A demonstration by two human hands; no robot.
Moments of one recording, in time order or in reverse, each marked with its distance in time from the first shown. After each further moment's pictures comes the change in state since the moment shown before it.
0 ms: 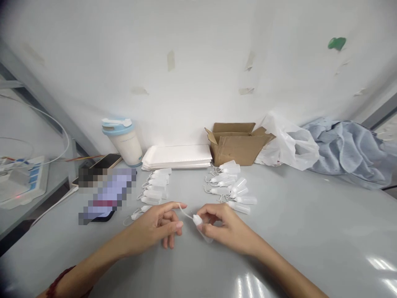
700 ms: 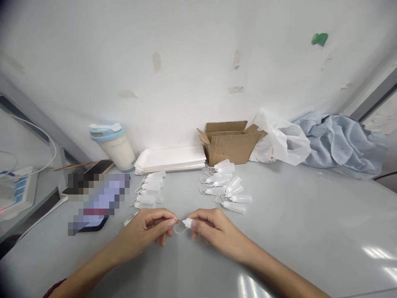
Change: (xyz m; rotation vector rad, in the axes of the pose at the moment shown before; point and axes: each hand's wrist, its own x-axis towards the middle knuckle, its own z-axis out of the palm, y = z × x) left_hand 0.004 0.001 0.000 0.105 0.085 0.077; right_hand -0.002 -0.005 0.007 0.186 -0.002 0.070
